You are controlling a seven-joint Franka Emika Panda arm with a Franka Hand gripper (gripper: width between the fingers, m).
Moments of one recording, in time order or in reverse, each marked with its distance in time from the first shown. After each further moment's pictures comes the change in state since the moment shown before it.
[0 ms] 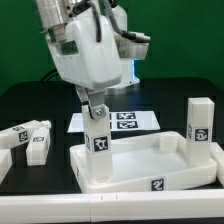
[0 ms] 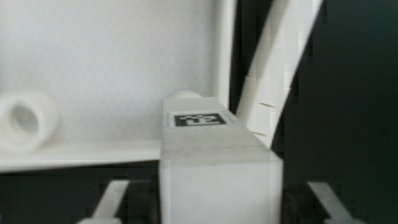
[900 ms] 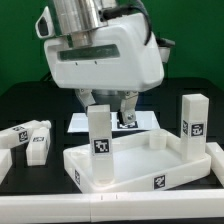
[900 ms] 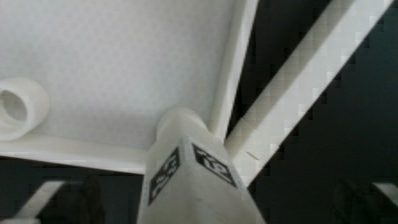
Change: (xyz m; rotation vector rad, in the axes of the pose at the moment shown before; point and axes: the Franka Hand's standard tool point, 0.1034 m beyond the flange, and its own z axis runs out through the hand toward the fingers) arm -0.016 0.001 0.010 -0.054 0.005 -0.507
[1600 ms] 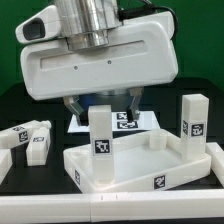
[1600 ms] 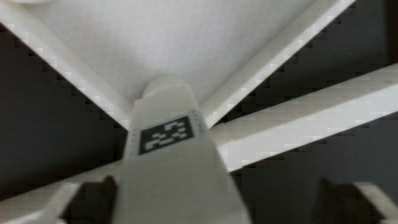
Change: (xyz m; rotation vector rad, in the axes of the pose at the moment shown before) arm 0.004 -0.002 0.002 -0.014 0.015 -0.577
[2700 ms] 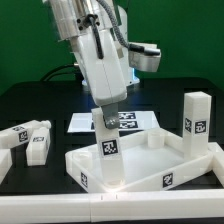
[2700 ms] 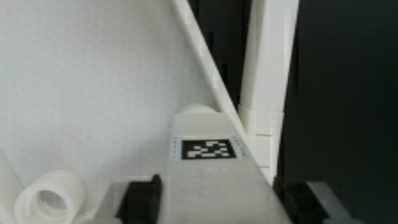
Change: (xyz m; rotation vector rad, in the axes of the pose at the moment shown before) arm -0.001 -0.005 0.002 0.059 -0.027 1.186
